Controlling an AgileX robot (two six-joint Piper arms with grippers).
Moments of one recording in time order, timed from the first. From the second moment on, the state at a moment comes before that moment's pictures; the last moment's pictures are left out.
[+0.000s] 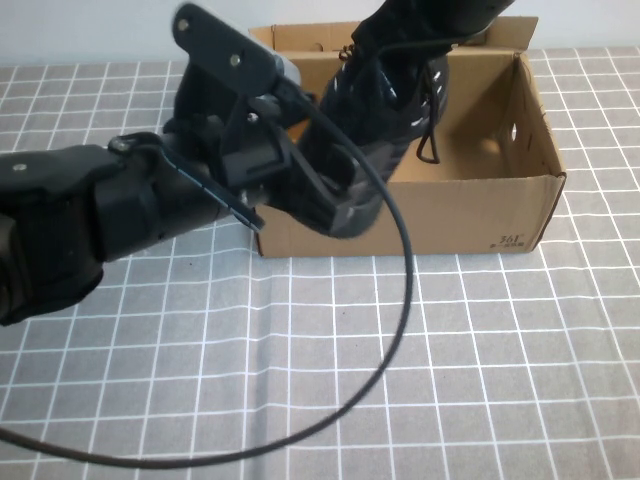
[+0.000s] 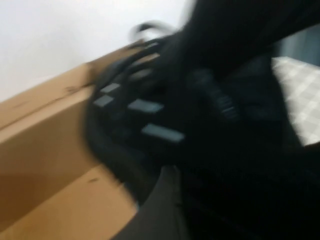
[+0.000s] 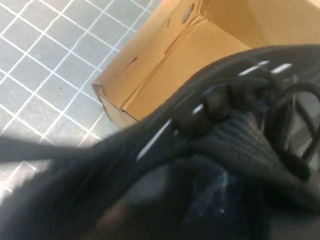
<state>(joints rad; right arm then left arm) 0.57 1.88 -2.19 0.06 1.26 -0.04 -0.57 1.37 -0.98 -1.67 0.25 1.87</state>
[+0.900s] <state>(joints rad) 0.57 1.88 -2.19 0.08 1.28 -0.06 -0.57 1.51 -1.03 -1.72 0.19 2.16</state>
